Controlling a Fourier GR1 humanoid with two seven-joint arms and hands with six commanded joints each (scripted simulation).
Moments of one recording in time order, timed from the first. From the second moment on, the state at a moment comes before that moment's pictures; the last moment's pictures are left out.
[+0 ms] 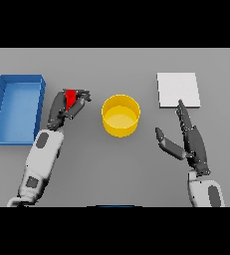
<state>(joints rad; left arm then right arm) -0.53 0.01 0.06 -0.85 -0.20 0.12 -0.21 0.08 -0.05 0.12 -1.71 0.18 -0.01 -0.08</state>
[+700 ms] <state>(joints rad) -0.57 0.08 0.02 -1.02 -0.10 0.01 -0.14 0.08 -0.06 0.13 -1.70 0.24 -0.03 -0.12</state>
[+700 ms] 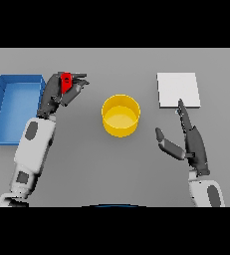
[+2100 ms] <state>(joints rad) -1.03 0.28 -0.71 -0.88 -0.96 -0.32 -0.01 0.10 -0.03 0.12 -1.71 0.18 -0.01 -0.06</state>
